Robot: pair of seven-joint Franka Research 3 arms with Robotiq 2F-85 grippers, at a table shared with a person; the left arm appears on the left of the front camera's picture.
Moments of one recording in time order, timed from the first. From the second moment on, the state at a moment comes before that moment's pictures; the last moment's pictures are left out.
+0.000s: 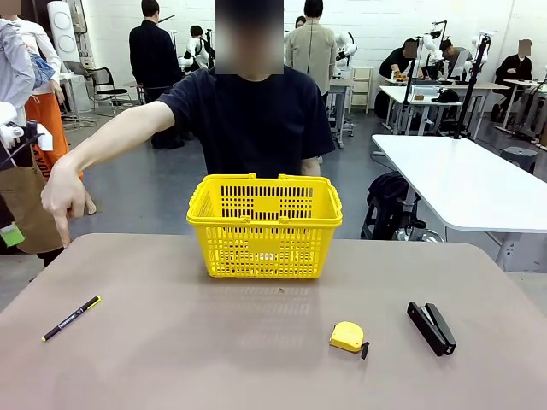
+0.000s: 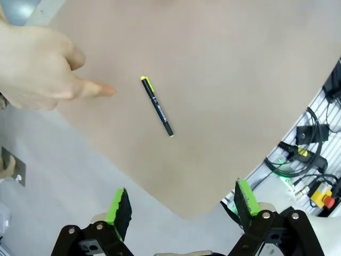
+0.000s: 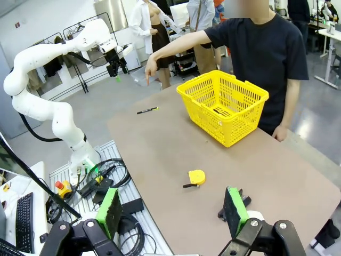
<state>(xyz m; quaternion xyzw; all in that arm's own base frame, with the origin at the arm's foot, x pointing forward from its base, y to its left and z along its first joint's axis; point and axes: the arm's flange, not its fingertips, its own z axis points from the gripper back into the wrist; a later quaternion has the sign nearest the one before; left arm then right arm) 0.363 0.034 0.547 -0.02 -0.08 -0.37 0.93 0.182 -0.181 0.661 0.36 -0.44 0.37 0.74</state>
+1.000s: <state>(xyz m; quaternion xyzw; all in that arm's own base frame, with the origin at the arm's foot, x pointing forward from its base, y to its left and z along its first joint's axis) 0.364 0.026 0.516 0.02 -0.08 -0.38 0.92 0.182 -0.181 0.661 0.36 -0.44 0.37 0.74</state>
